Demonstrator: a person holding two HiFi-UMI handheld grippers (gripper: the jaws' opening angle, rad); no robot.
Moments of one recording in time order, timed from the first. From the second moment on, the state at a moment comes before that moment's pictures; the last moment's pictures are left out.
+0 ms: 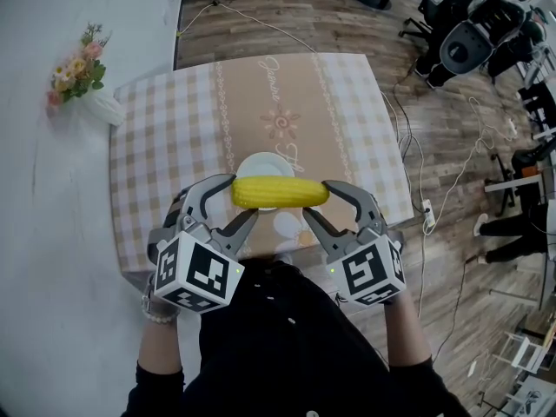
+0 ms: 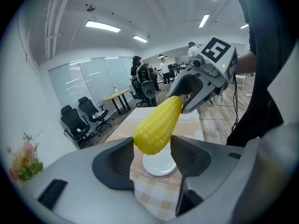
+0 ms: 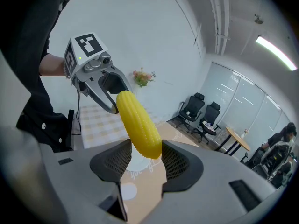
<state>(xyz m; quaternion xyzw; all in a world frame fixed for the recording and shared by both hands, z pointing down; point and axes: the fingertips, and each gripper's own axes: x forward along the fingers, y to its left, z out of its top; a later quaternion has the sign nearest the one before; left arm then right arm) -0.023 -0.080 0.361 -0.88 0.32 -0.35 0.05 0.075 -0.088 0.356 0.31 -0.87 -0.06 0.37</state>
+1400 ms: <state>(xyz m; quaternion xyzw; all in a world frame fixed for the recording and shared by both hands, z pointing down) -0.021 -0.082 0.365 -0.88 0.31 -0.35 0.04 0.078 -0.089 0.360 0.31 -0.87 -0.06 0.39</state>
